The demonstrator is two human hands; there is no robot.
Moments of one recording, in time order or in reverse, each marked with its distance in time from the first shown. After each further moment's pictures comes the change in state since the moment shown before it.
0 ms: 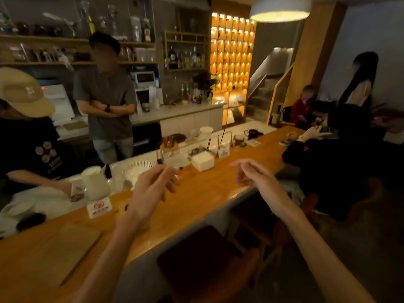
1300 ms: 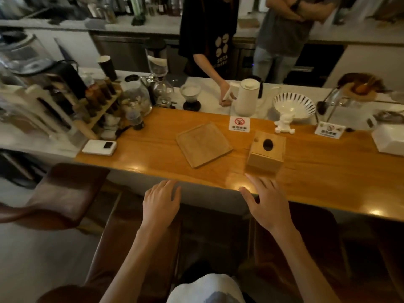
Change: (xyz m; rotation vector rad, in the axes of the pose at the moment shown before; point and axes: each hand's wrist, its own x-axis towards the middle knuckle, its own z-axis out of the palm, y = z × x) left_hand -0.217 -0.194 -0.143 0.942 0.454 -0.849; right_hand 0.017 0.146 0.322 -0.672 -0.581 -0.340
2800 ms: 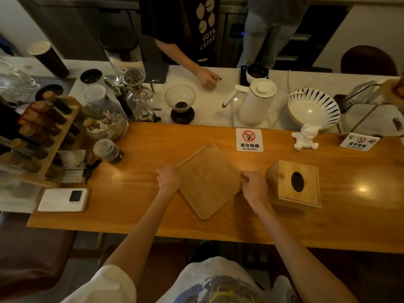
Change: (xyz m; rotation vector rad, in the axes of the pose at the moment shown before) left_hand 0.333 -0.049 0.117 -0.114 -0.528 -0.434; right_hand 0.252 0.022 0.157 0.178 -0.182 0.642
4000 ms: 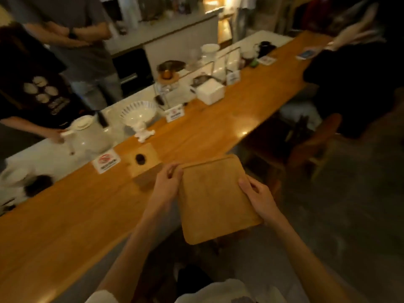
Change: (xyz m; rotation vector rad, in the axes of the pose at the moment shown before) left_hand -0.371 0.138 0.171 -0.273 -0.434 0.826; right_hand -0.355 0.267 -0.188 0.973 0.420 0.247
